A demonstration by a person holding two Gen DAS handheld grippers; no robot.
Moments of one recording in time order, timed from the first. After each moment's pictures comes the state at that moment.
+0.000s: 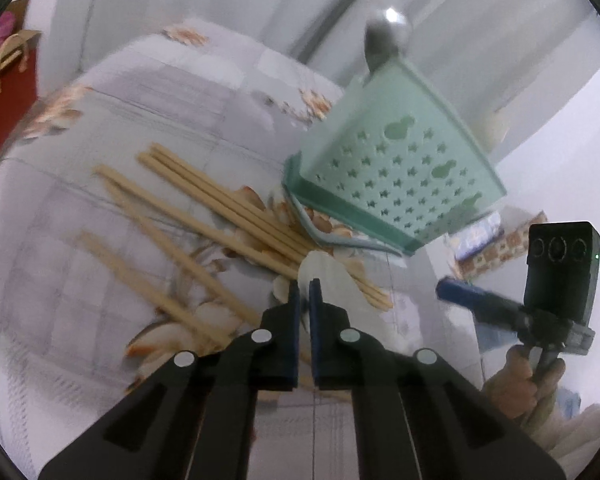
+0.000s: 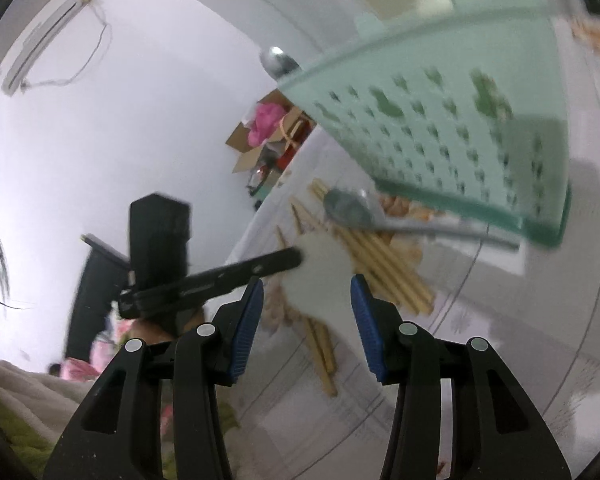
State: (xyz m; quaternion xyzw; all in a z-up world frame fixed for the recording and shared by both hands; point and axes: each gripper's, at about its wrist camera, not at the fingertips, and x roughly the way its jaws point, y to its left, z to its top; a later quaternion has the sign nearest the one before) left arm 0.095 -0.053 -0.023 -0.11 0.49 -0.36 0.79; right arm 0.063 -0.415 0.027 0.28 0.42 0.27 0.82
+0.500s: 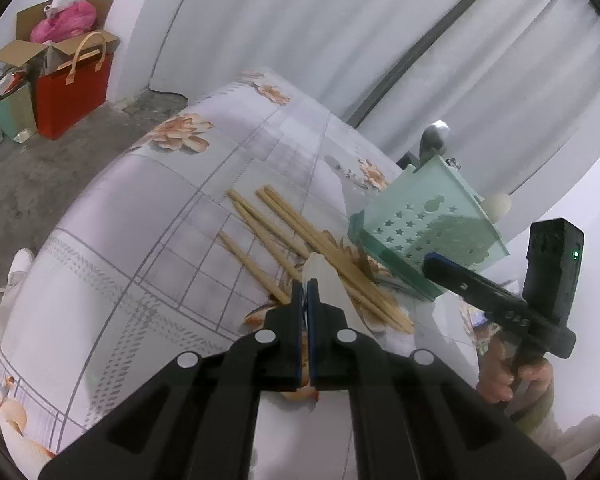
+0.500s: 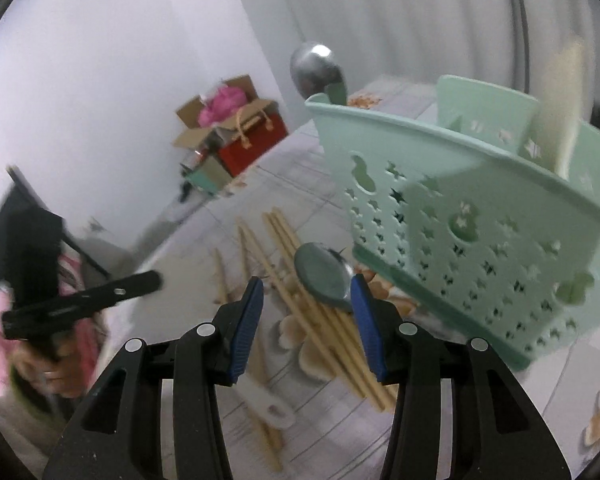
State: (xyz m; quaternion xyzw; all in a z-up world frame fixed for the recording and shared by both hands) left arm 0.072 0.025 -0.004 -0.18 0.44 -0.27 0.84; right arm 0.118 -0.347 0.039 0.08 0.42 0.18 0.88
